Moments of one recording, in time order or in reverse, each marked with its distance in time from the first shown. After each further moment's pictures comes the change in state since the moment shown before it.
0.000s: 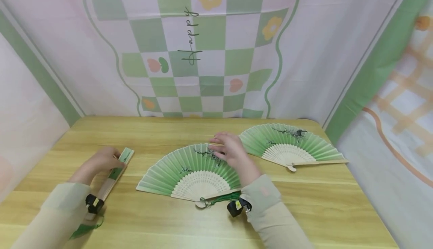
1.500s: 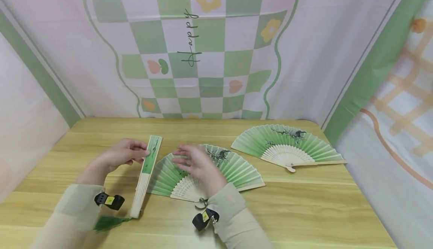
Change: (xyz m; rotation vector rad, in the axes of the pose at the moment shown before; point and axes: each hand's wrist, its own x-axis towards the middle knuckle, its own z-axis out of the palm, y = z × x) left_hand -0.003 0.058 0.008 -0.418 -0.186 0.242; right_hand 0.007 0.034 0.085 0.122 -0.205 0.055
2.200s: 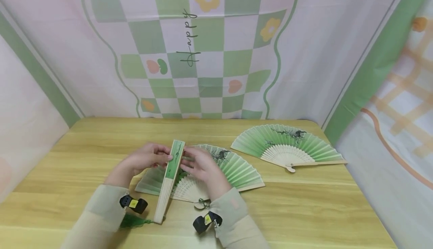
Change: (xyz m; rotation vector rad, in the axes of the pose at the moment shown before) left_hand 0.029 0.014 0.053 -0.130 -0.083 0.073; right_hand -0.006 0.004 -0.013 0.108 0.059 -0.004
